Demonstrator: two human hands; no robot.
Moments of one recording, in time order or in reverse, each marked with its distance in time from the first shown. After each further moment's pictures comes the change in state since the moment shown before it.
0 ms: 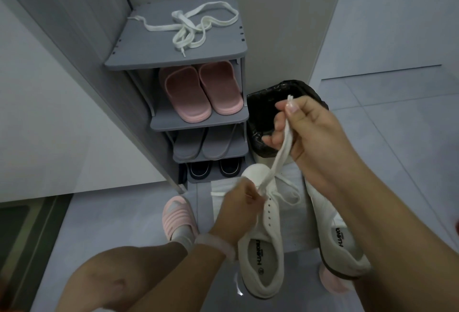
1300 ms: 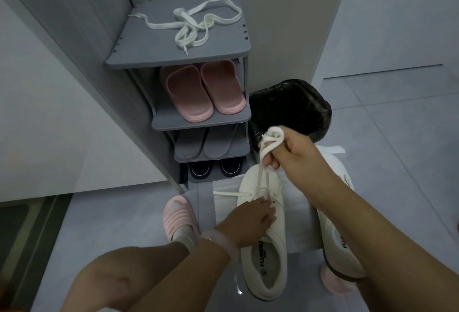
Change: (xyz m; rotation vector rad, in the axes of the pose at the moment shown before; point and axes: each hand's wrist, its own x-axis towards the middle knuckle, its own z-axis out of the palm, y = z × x) left_hand 0.005 -0.005 0.002 0.488 -0.478 0.107; right_hand 0.013 0.045 -0.017 -0.601 -0.078 -0.082
